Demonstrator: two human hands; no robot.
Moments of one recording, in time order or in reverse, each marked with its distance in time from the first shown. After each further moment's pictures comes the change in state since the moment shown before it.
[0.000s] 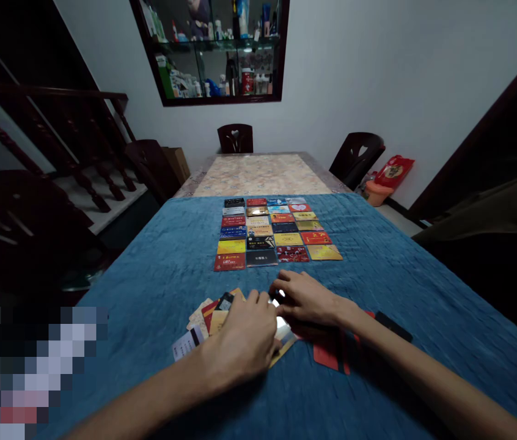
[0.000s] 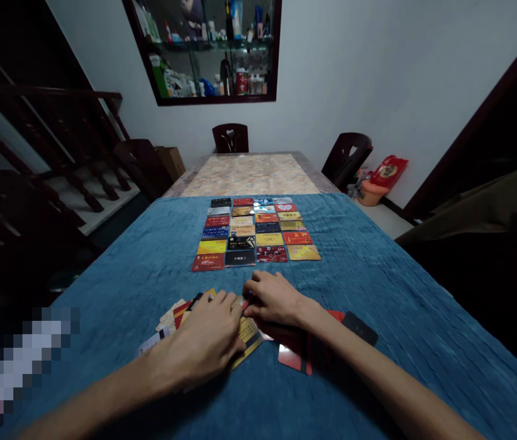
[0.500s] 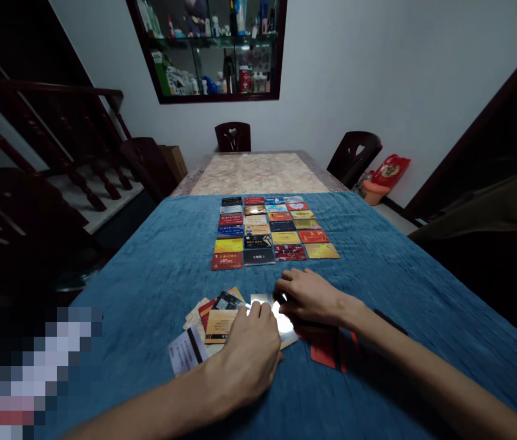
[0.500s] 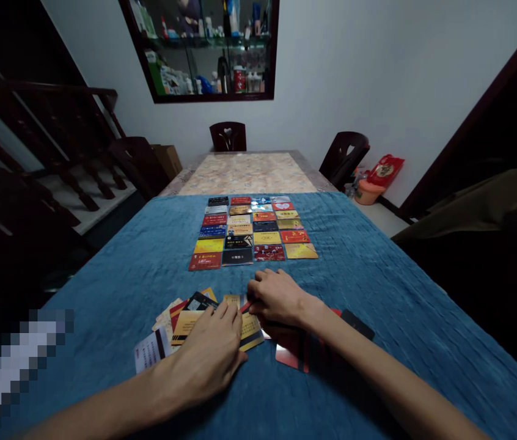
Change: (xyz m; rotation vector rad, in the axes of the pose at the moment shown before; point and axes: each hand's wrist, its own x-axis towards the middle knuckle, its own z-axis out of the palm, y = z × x) left_hand -0.003 0.020 0.009 0.011 -0.070 0.021; right_hand -0.007 -0.005 -0.013 -0.185 -0.070 0.057
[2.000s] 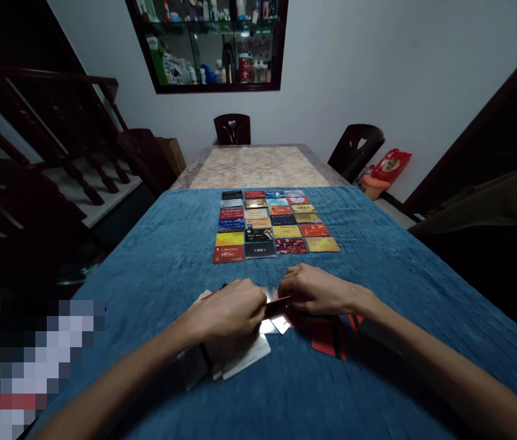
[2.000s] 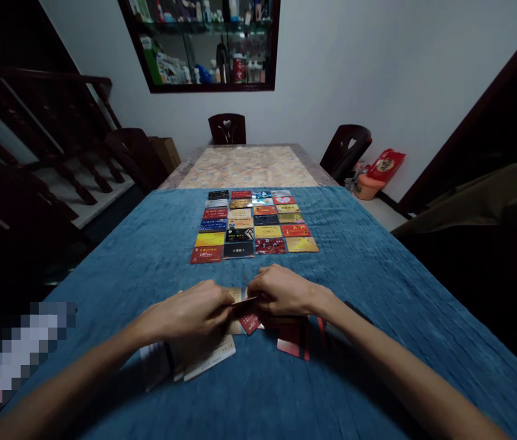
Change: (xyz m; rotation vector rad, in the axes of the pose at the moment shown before) left_hand 0.006 -0.058 -0.023 -0.366 -0.049 0.080; right_hand -0.009 0.007 -0.008 0.219 0.016 -0.267
